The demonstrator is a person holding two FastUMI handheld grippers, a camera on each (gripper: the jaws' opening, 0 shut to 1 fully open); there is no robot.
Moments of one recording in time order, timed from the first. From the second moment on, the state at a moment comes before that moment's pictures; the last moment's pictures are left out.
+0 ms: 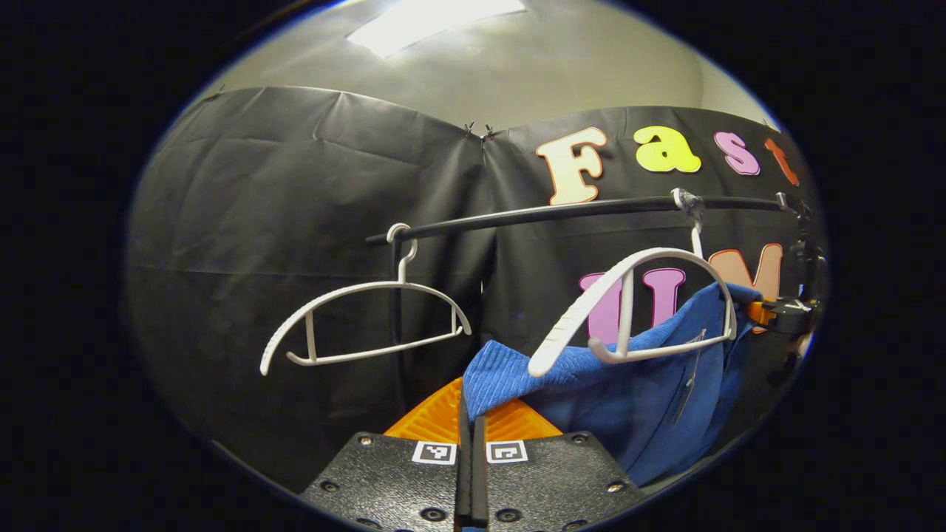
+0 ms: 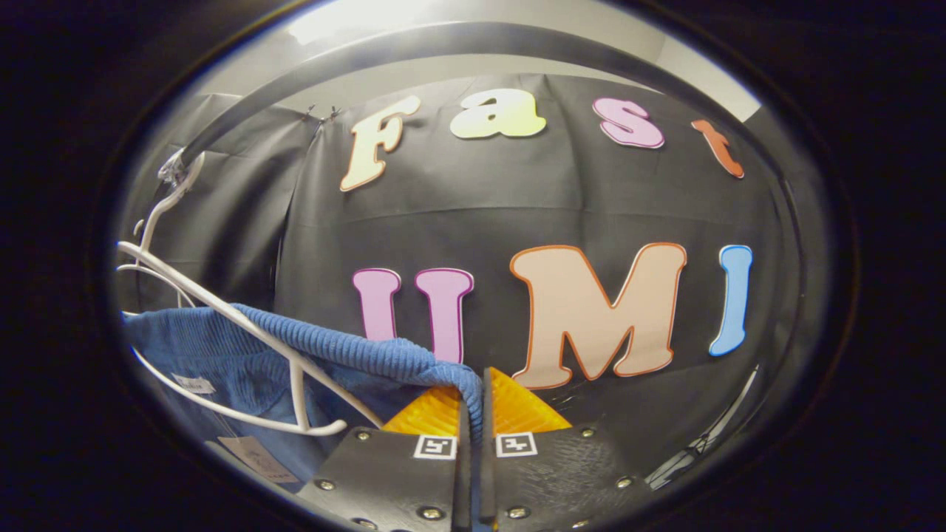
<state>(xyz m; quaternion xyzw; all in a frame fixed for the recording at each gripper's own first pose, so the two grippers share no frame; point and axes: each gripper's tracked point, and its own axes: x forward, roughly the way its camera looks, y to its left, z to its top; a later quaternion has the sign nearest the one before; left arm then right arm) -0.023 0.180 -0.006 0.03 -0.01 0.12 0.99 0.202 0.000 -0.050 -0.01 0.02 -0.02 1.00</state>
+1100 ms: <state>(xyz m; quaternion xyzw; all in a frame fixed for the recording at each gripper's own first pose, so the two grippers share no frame) -0.034 0.142 -0.050 0.03 0.04 0.08 1.00 0.169 -0.042 -0.105 0.02 0.08 -0.05 1.00</state>
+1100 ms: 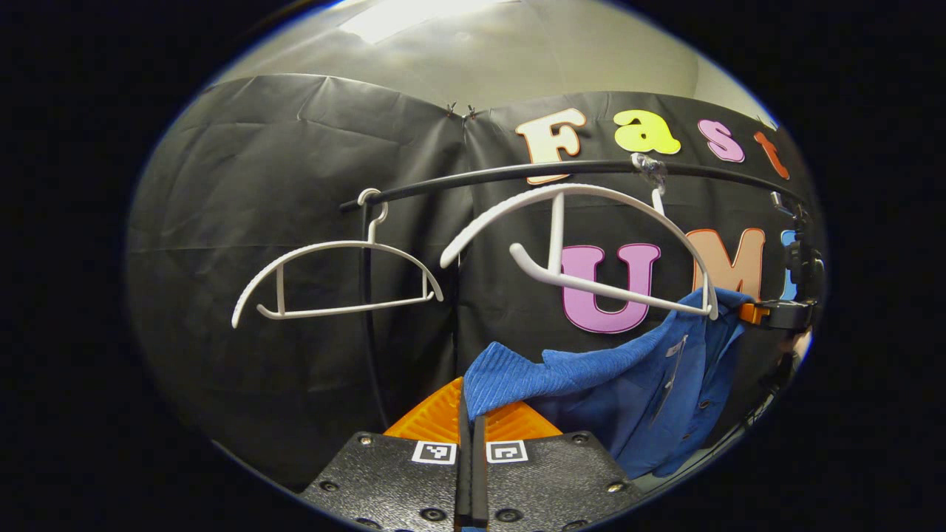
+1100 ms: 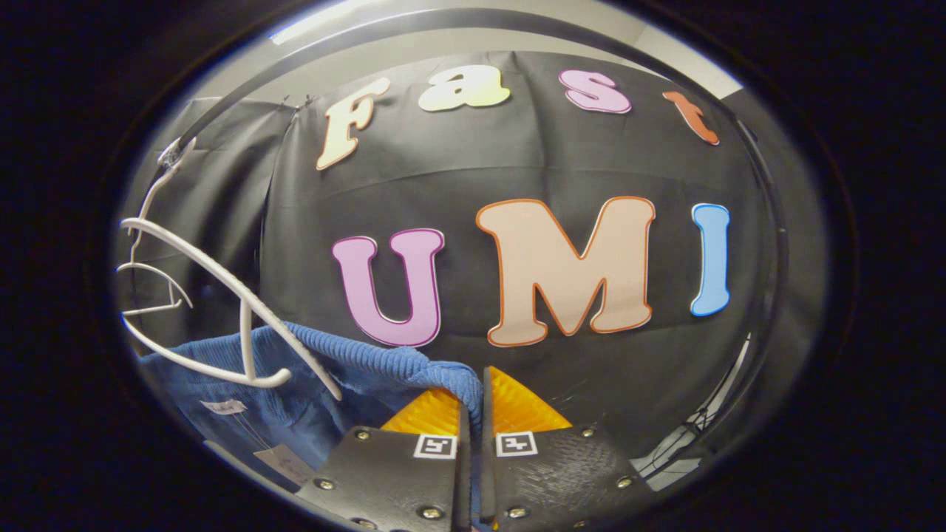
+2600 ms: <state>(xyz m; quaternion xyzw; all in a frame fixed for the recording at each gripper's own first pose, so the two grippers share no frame) 0.010 0.019 -0.086 0.02 0.07 -0.06 1.00 0.116 0.046 -0.126 0.05 0.12 0.08 0.99</state>
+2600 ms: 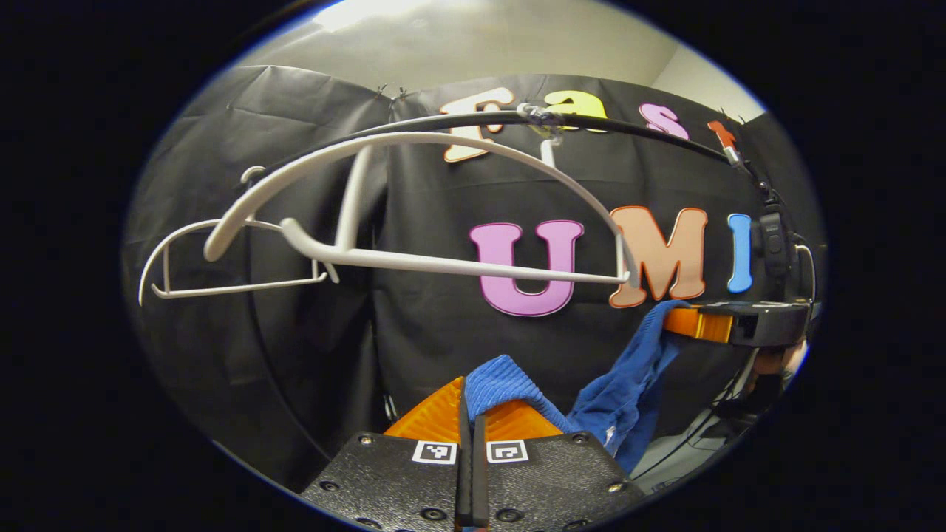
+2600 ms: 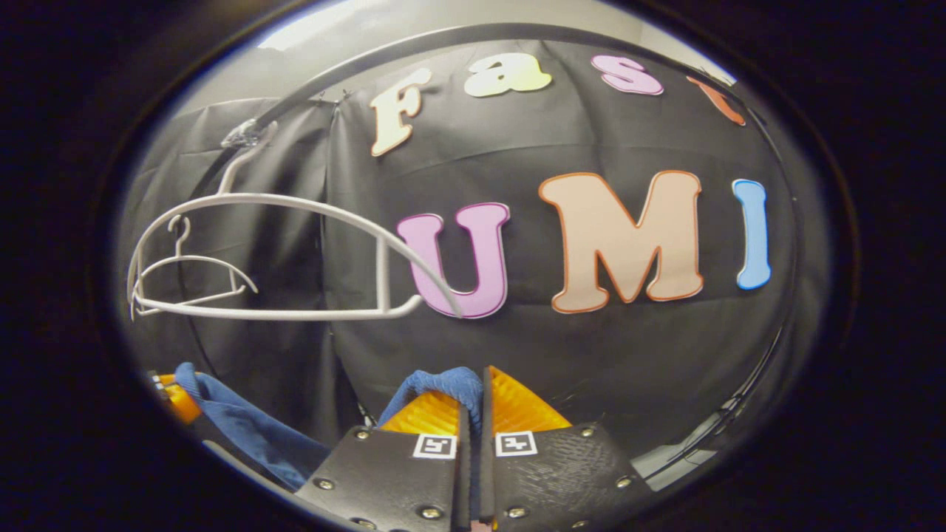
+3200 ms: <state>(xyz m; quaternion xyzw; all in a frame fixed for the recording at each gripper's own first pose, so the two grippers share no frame) 0.027 -0.038 -0.158 0.00 0.14 -0.13 0.98 0.087 0.092 -0.215 0.04 0.21 0.14 0.97</state>
